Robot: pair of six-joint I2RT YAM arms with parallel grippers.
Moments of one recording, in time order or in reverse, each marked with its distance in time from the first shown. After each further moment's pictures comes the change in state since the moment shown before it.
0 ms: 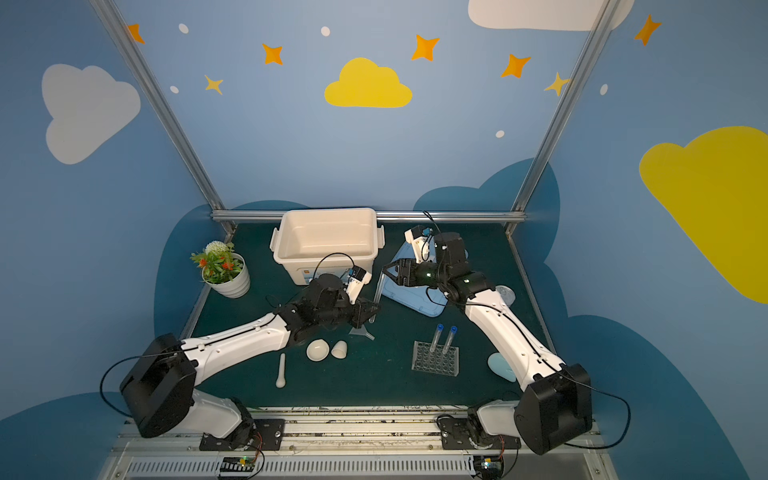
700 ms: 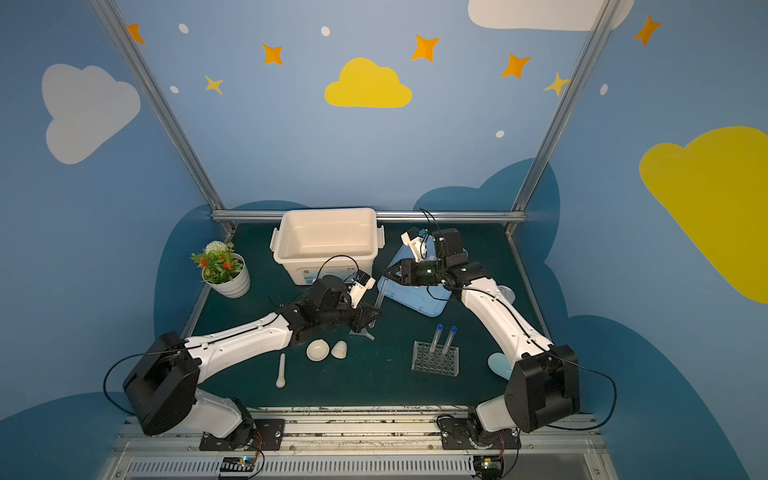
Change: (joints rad) left arm -0.005 0.016 0.002 -0.039 0.025 0.059; right arm -0.033 0.100 0.081 -0.120 -0.142 -0.036
